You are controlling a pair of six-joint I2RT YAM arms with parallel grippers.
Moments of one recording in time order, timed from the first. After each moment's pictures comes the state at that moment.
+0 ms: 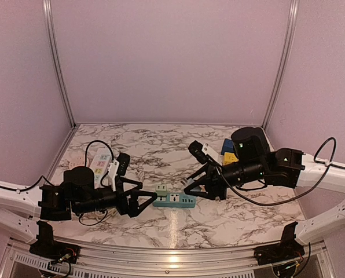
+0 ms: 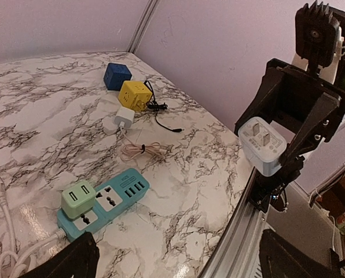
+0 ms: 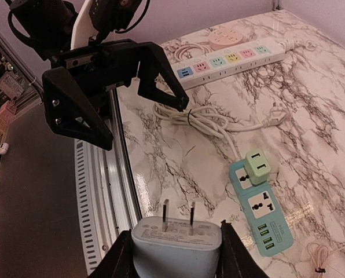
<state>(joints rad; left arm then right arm) -1.20 1.07 0.48 0.33 -0.13 -0.53 1.02 1.16 0.95 -0.34 -0.36 0.09</state>
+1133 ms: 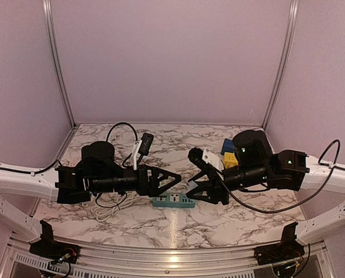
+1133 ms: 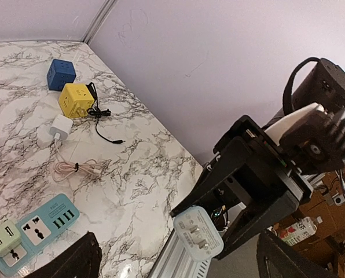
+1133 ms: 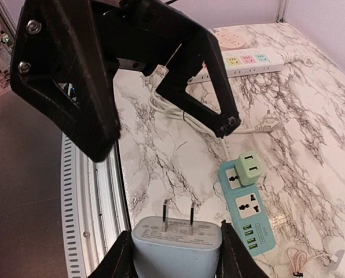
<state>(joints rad) -1.15 1.29 0.80 0.32 0.13 -0.67 1.06 1.13 0.95 -0.38 -0.32 -0.05</state>
